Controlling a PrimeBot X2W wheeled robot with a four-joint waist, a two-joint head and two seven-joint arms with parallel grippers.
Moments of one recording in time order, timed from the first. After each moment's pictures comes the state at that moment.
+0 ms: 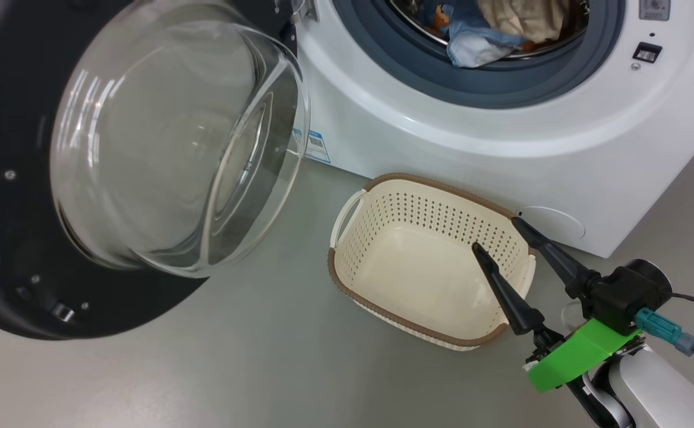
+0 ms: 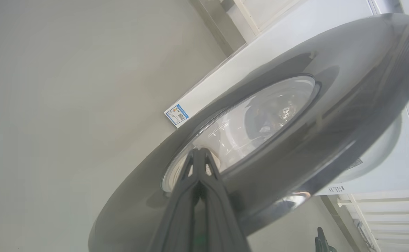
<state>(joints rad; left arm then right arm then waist) -0.65 0.75 -0.04 0.59 -1.58 -0.13 0.86 -0.29 -0.37 0.47 0.15 0.41 0.13 -0.25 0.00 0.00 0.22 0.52</state>
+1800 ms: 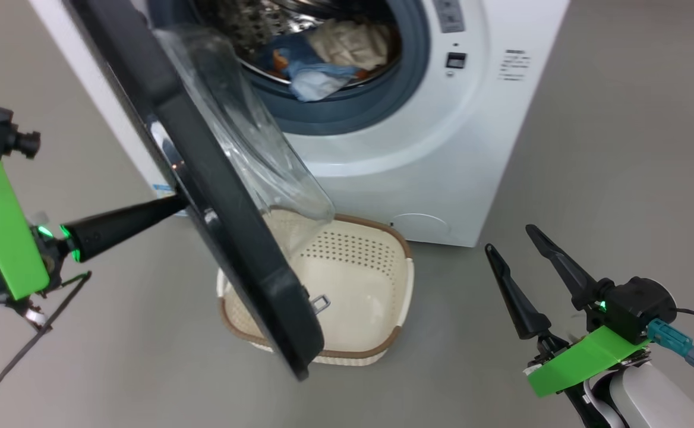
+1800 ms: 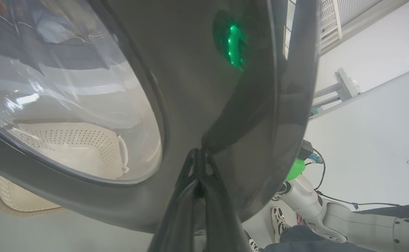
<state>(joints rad) -0.61 0.56 -0.20 0.03 -1.58 -0.13 1.05 -0.21 -0.29 0.36 0.14 0.41 0.13 -0.25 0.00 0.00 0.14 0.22</state>
